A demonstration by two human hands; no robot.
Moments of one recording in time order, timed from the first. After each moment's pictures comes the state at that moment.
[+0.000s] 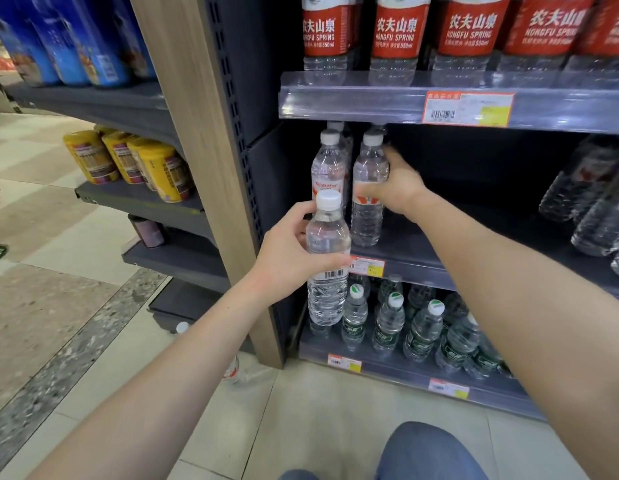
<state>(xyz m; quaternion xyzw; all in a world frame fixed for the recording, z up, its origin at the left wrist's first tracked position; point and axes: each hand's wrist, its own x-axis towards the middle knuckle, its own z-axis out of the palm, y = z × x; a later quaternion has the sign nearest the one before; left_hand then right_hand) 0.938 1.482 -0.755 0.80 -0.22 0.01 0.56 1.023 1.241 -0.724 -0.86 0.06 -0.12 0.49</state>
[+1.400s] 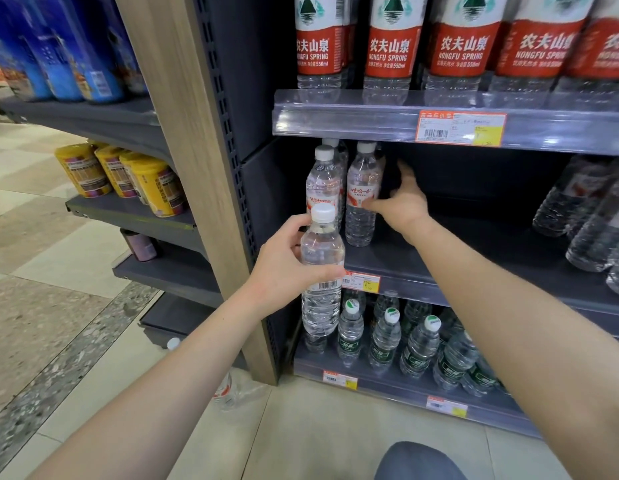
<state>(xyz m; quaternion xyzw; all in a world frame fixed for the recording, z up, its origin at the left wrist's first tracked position) 0.954 1.477 -0.759 0.80 -0.22 0.00 0.56 1.020 1.233 -0.734 -0.83 0.14 -0.15 0.52</state>
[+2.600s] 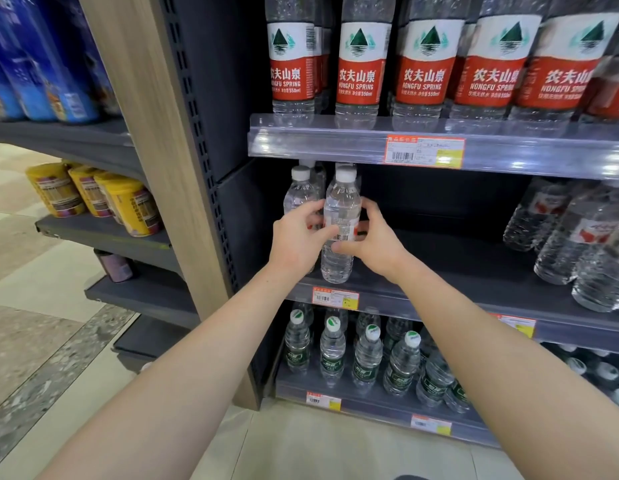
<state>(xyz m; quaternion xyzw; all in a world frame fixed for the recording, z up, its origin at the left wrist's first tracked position) 1.010 1.402 -0.740 0.80 -0.19 0.09 0.57 0.991 1.231 -0.754 -0.84 0.00 -0.11 0.54</state>
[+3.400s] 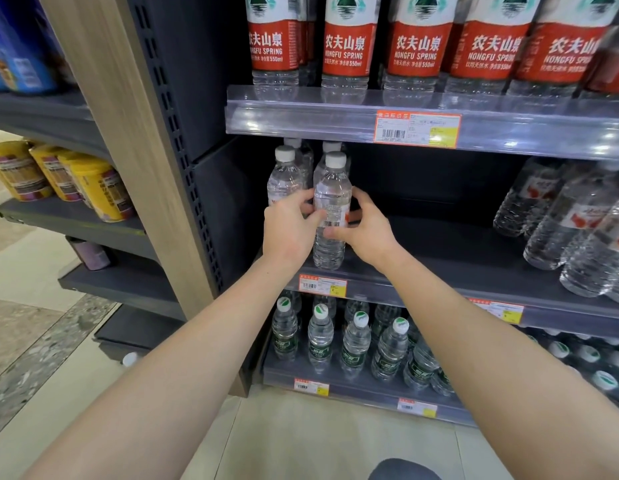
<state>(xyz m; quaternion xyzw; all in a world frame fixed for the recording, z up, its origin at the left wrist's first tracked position) 1.022 1.381 -0.757 0.83 -0.15 0.16 0.51 1.005 1.220 -0.773 -0.85 0.05 -0.14 0.51</state>
